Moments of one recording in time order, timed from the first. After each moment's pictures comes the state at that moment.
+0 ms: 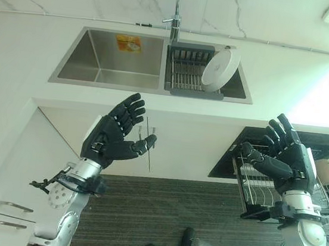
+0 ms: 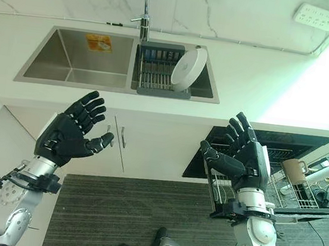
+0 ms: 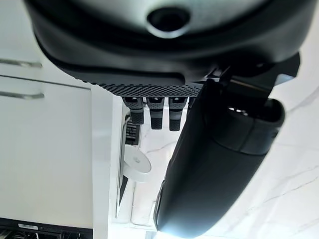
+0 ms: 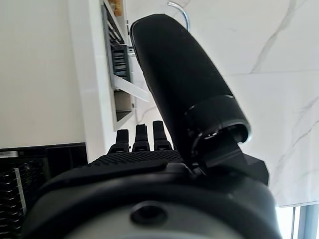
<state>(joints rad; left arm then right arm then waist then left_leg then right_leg) 0.06 0.45 -0.01 -0.20 -0.56 -0.14 -0.18 0.13 -0.42 -0.13 -0.31 0.56 -0.04 -0.07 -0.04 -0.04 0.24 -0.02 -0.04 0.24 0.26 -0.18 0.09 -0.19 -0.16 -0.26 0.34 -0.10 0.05</state>
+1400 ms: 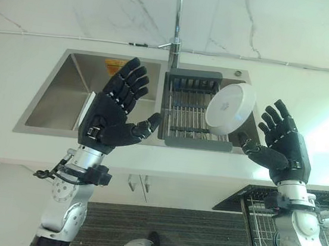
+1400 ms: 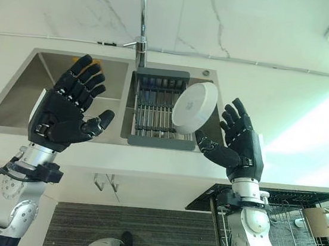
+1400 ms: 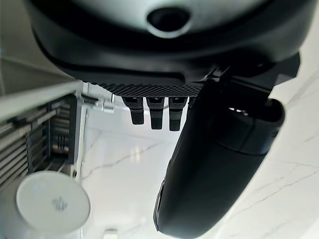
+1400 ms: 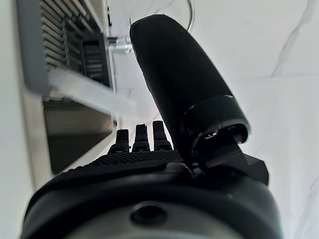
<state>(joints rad) -0.01 0.41 0.02 -0.27 -0.61 -0.24 -0.19 0.07 -0.39 -0.09 -0.32 0.52 -0.06 -0.05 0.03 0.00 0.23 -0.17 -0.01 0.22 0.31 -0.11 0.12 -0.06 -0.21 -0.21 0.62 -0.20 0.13</state>
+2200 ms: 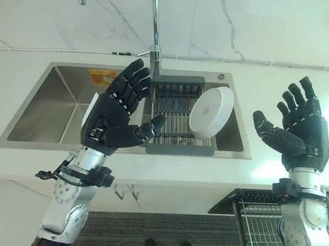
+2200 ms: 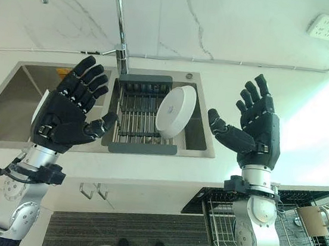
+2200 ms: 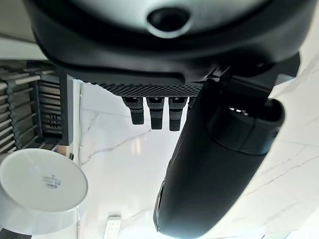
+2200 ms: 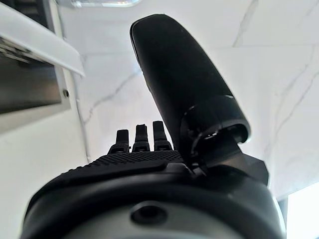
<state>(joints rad) -0.01 0.41 -0.02 -0.30 -0.60 -0.24 -0.16 -0.05 -0.43 -0.12 -0.30 0.56 -0.12 -0.15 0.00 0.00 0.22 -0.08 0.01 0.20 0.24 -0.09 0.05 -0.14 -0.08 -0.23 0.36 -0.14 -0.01</state>
